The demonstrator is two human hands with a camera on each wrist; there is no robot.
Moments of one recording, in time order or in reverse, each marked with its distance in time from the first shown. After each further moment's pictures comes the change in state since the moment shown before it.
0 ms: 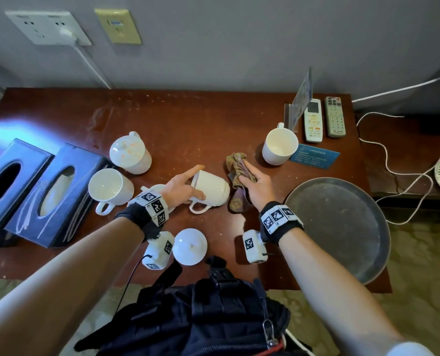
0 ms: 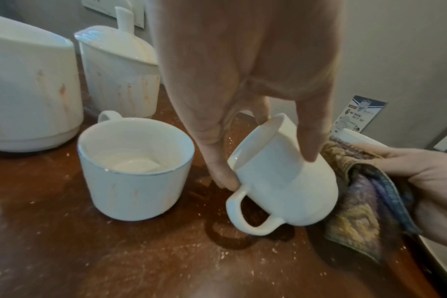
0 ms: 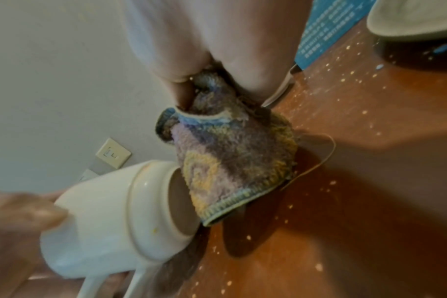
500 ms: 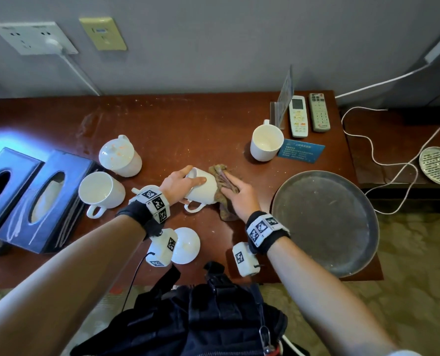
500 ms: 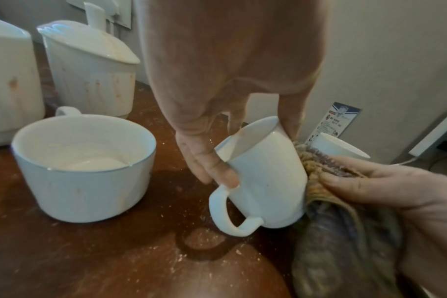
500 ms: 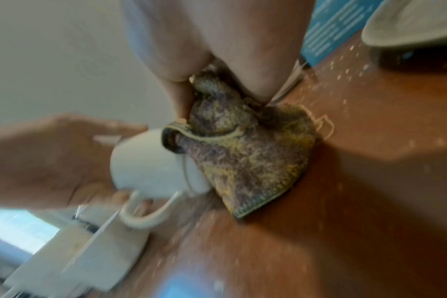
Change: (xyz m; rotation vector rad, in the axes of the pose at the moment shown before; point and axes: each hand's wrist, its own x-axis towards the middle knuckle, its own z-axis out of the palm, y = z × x) left_hand -0.003 0.021 0.021 0.141 0.131 -0.030; right_hand -0.037 0.006 0.010 -0.033 -0.046 0.006
